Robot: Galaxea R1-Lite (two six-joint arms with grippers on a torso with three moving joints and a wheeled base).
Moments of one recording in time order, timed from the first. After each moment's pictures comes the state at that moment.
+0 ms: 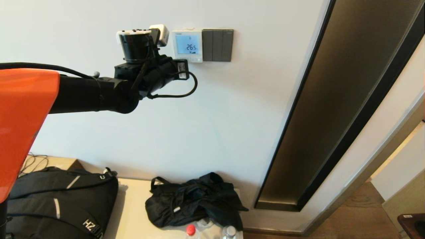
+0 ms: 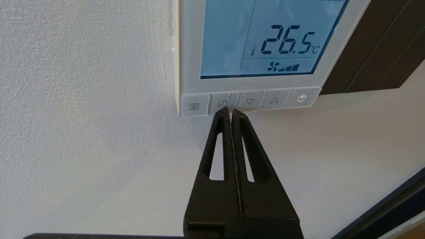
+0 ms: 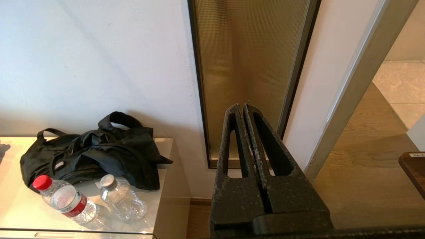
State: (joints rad) left arm -0.44 2.12 -1.76 -0.45 0.03 -0.07; right arm 0.00 0.01 0.00 0.00 0.01 -0.02
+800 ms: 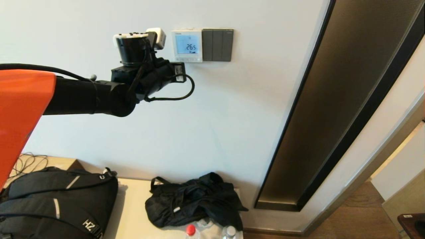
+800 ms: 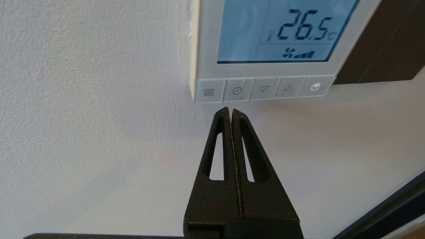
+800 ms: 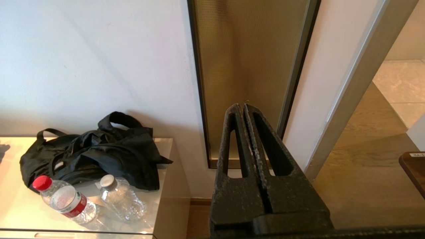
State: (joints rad) left arm -0.44 2.08 -1.68 -0.49 0.03 -0.07; right arm 0.00 0.01 0.00 0.00 0.01 -0.02
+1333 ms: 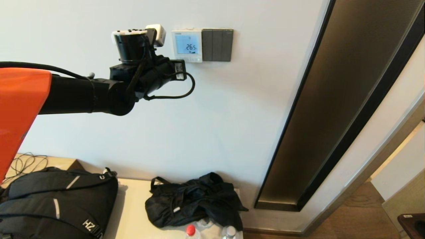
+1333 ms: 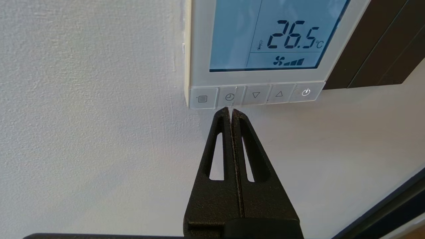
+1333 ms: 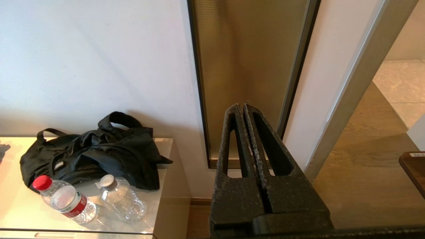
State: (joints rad) left arm -0.44 2.08 -1.69 -0.48 0.03 -0.06; right arm 0.00 0.01 0.00 0.00 0.01 -0.02
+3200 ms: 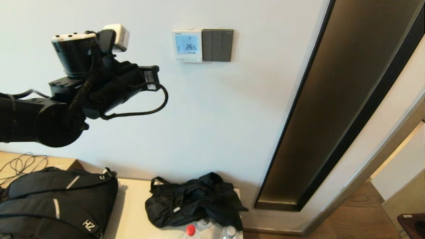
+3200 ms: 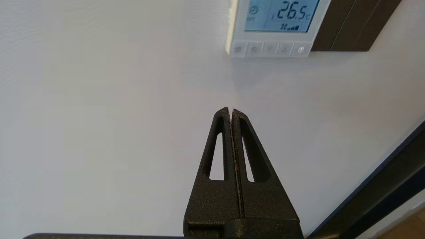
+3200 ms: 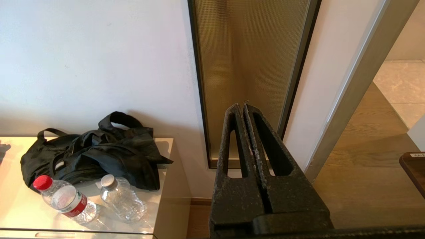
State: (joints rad) left arm -0.39 1.75 -1.17 -0.69 0.03 -0.06; right arm 0.00 0.01 0.00 0.00 0.01 -0.02
